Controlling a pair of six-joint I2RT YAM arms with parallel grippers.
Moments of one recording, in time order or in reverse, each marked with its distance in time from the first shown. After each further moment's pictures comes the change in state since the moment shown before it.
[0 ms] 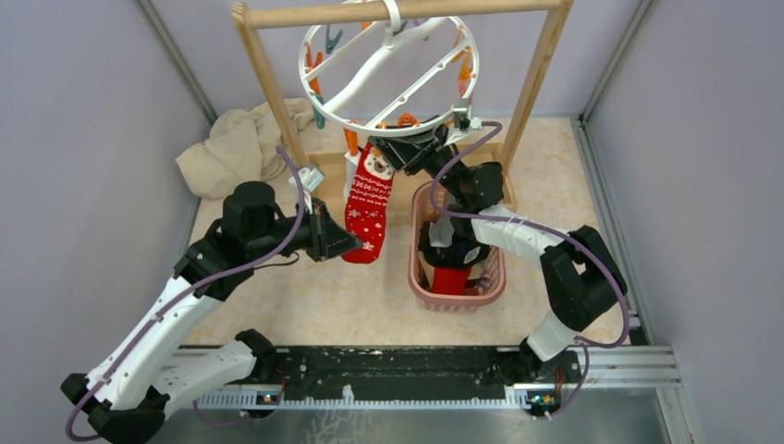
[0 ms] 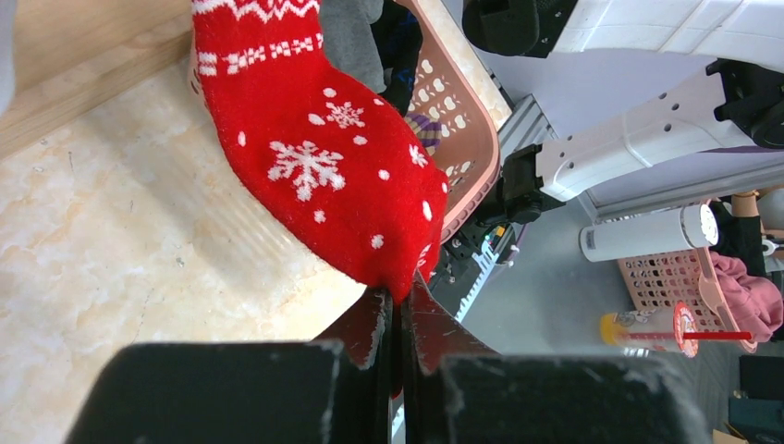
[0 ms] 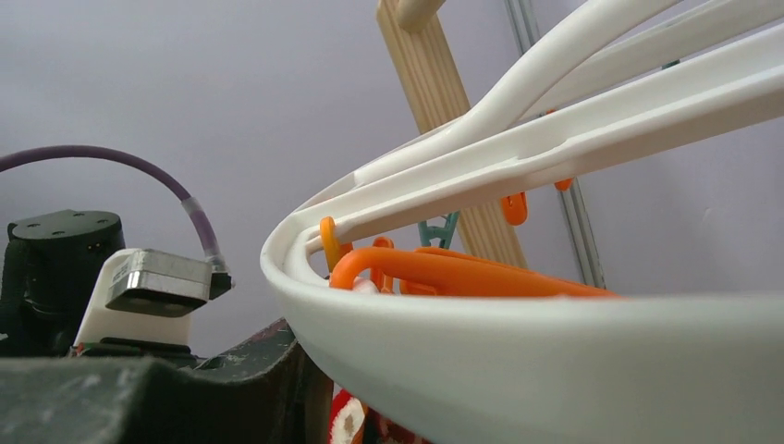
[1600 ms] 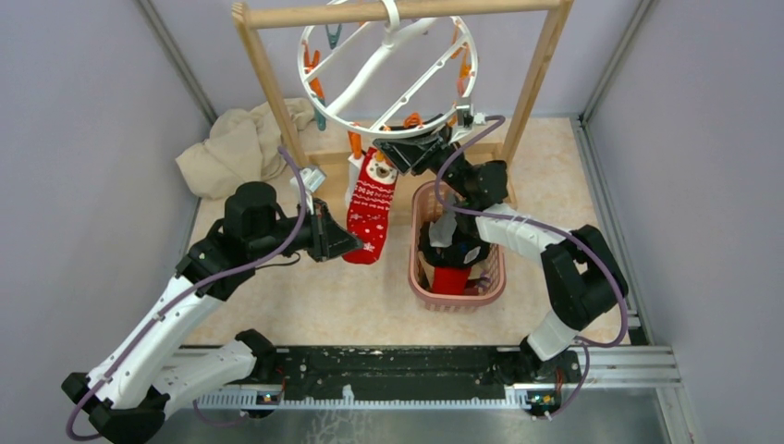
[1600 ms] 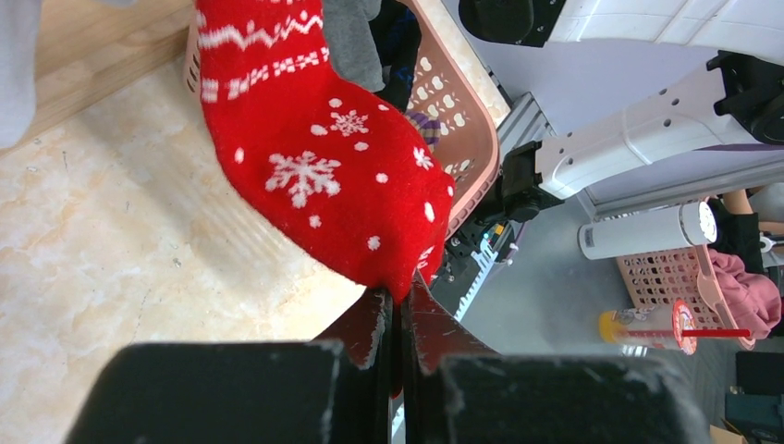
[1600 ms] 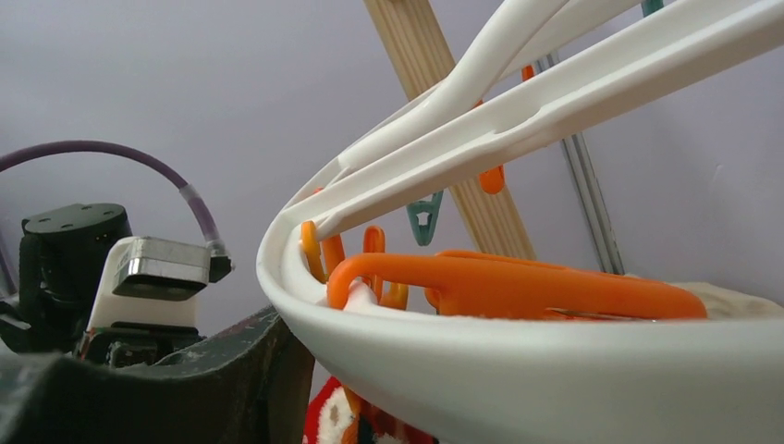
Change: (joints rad) left arm 0.000 0.001 -0.014 0.014 0.008 -0.002; right arm -0.044 0.001 -0.018 -0.007 -0.052 0.076
